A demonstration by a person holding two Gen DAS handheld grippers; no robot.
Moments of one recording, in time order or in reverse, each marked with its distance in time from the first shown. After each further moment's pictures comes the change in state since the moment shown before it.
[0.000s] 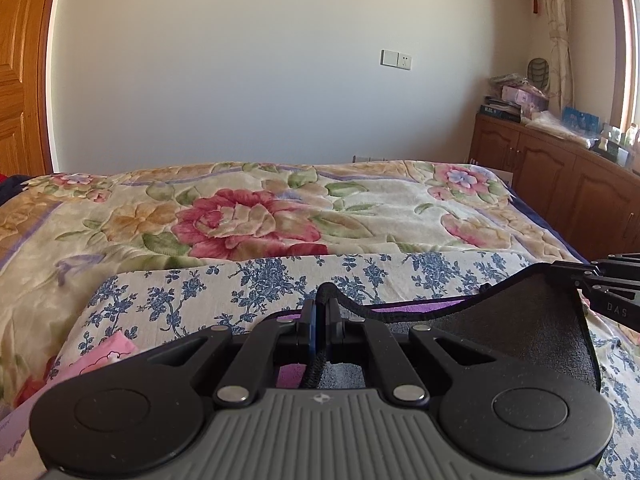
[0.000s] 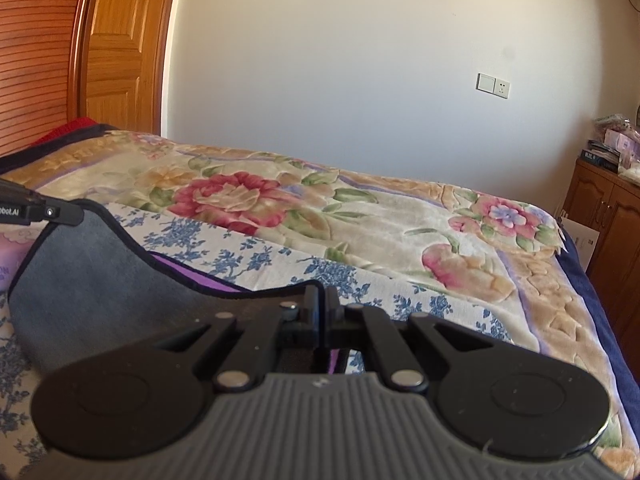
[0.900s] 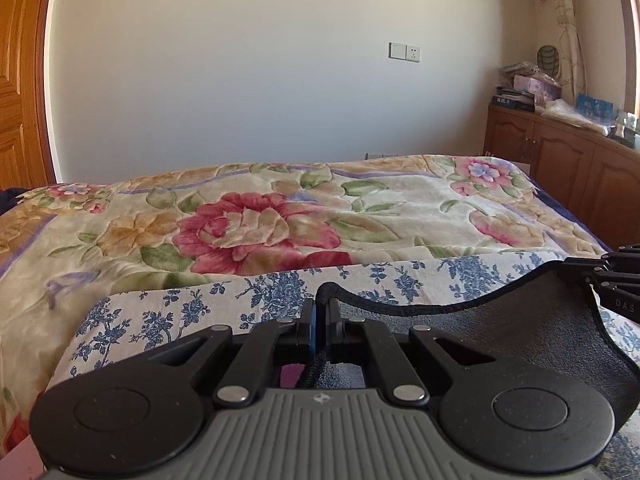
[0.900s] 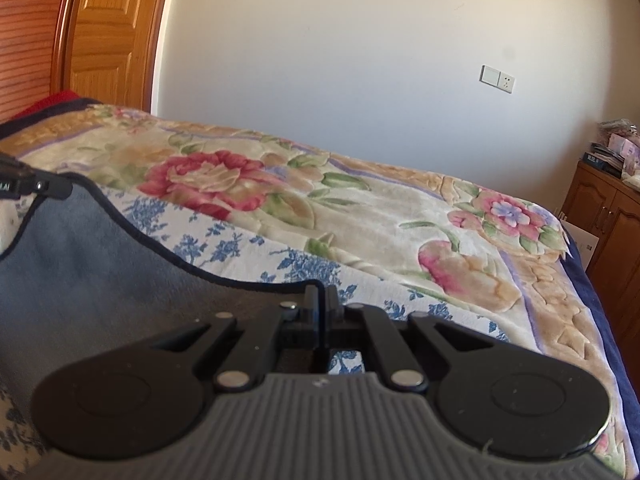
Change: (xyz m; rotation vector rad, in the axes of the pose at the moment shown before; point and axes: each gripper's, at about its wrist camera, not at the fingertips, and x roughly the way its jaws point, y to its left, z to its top) left arm 0.058 0.012 0.007 0.042 0.000 0.045; right arm 0.056 -0.011 -0.005 -0.051 0.049 -0.028
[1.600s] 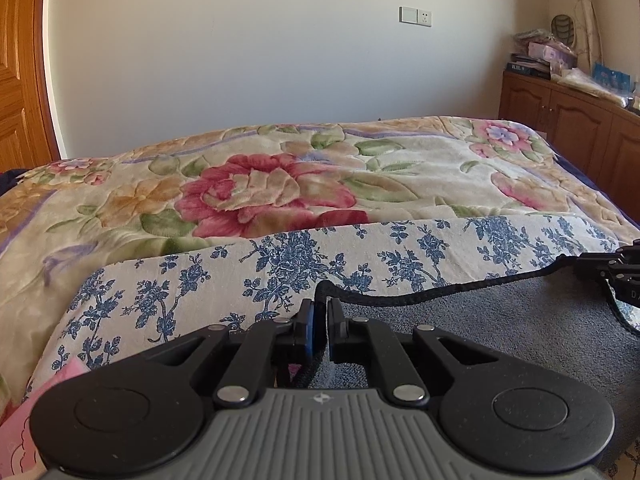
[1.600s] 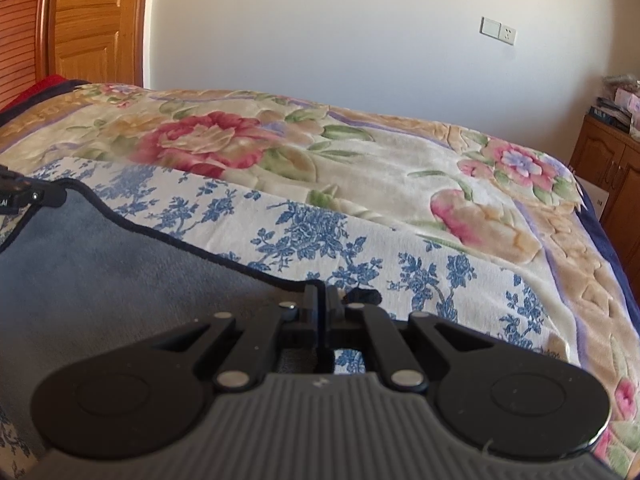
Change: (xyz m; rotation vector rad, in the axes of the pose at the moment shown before) left arm 0.031 0.000 -0.015 0.014 0.094 0.040; right arm 0.025 -0.004 -0.013 0.078 0.120 0.024
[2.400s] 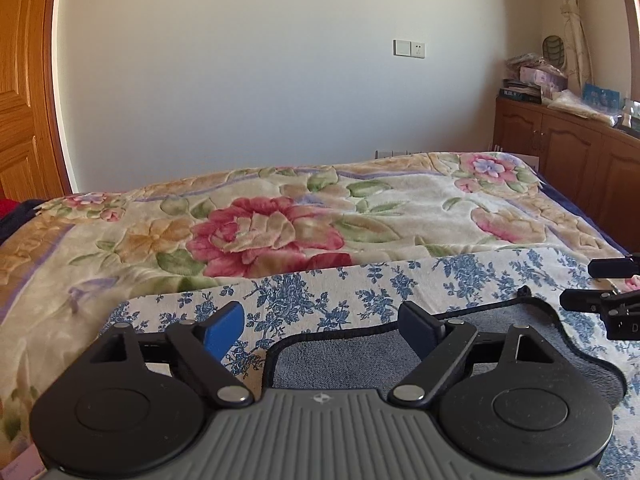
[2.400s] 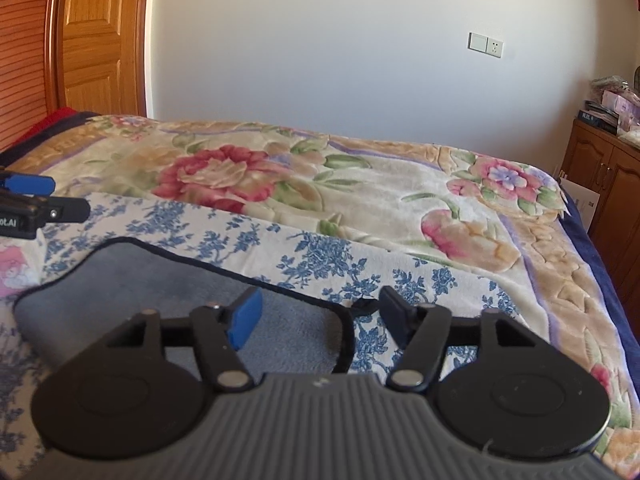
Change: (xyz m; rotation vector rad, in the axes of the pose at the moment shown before) left arm -0.065 -0.019 0.020 0.009 -0.088 0.014; right arm -0.065 0.009 0.015 0.044 -0.052 0.007
